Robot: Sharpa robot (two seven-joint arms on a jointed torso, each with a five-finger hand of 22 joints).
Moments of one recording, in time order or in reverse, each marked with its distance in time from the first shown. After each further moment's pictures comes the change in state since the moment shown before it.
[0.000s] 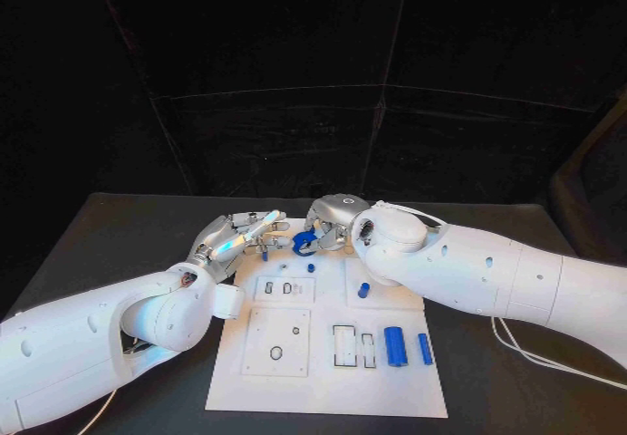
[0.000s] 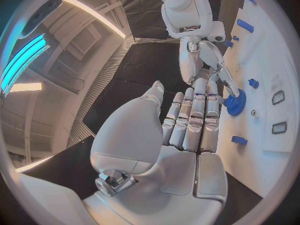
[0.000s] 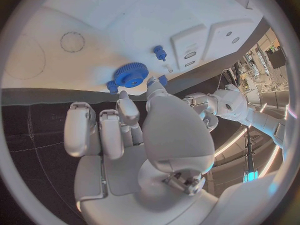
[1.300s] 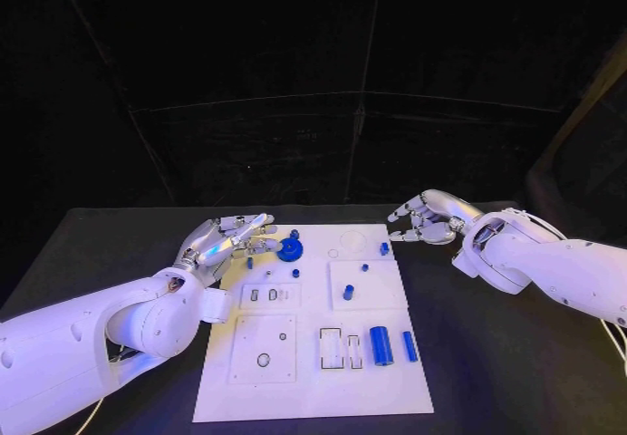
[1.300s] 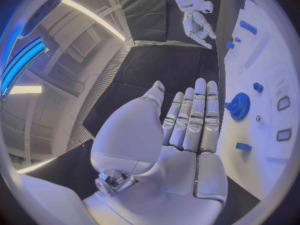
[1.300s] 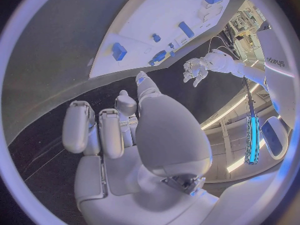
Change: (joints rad) left arm -0.001 -0.010 0.000 -0.009 0.000 0.001 -0.001; left_hand 0.005 0.005 0.000 -0.006 0.000 0.005 0.005 -0.004 0.000 0.007 0.000 0.000 0.000 0.000 0.000 -0.007 0.005 0.000 0.000 0.000 0.000 -0.003; right arm -0.042 -0.468 -0.003 0.090 0.503 -0.145 0.410; right_hand 0.142 0.013 -0.021 -0.101 0.126 -0.005 -0.002 -0.004 0.002 -0.048 -0.002 -0.098 -0.071 0.000 0.000 -0.024 0.001 0.000 -0.027 0.002 -0.027 -0.051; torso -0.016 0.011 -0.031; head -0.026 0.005
